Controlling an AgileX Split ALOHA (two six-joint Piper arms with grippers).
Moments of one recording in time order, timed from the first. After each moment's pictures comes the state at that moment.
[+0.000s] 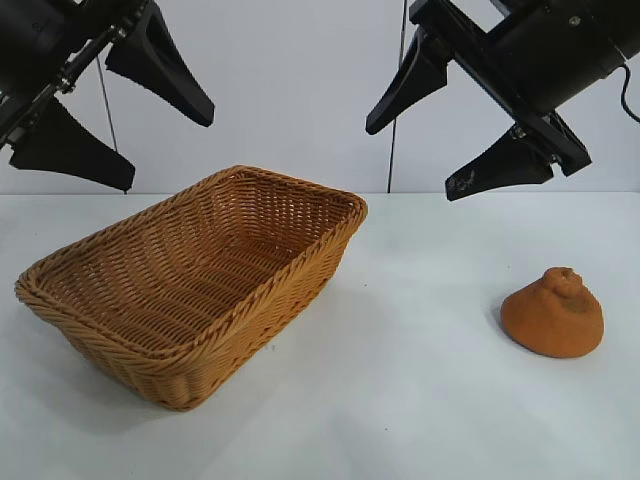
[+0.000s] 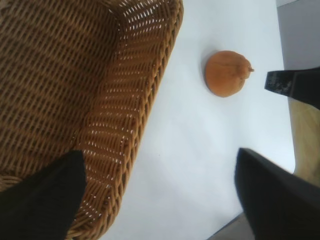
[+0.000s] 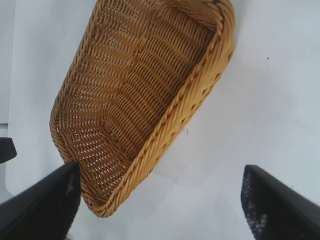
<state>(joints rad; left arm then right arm) -0.25 1.55 -1.05 -0.85 0.71 0.30 0.26 1.64 -1.09 0.84 0.73 -0.34</state>
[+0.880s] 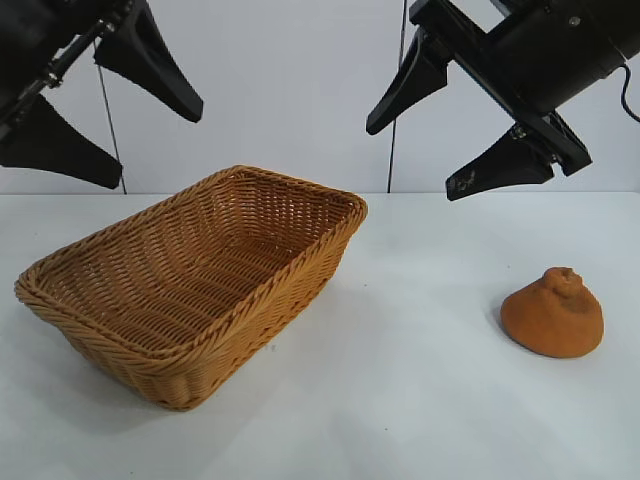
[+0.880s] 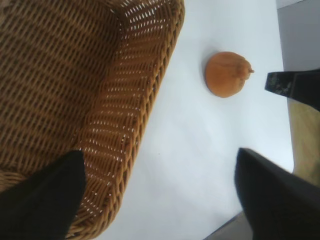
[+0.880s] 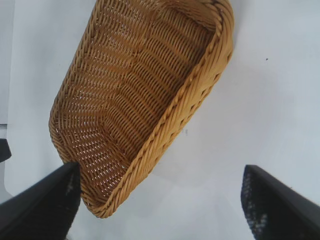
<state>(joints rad) -0.19 1.39 -1.05 -0.50 0.80 -0.17 0.26 1.64 -1.09 0.84 0.72 -0.34</state>
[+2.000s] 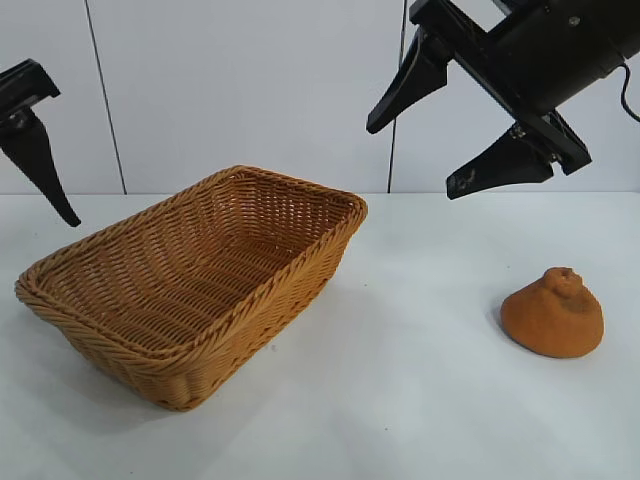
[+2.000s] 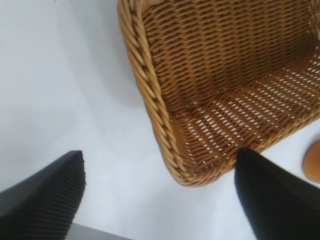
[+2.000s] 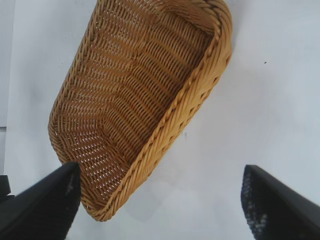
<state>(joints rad) -0.27 1.42 -0.83 -0.34 0.64 -0.81 0.26 1.64 -1.09 0.84 0.72 -0.34</state>
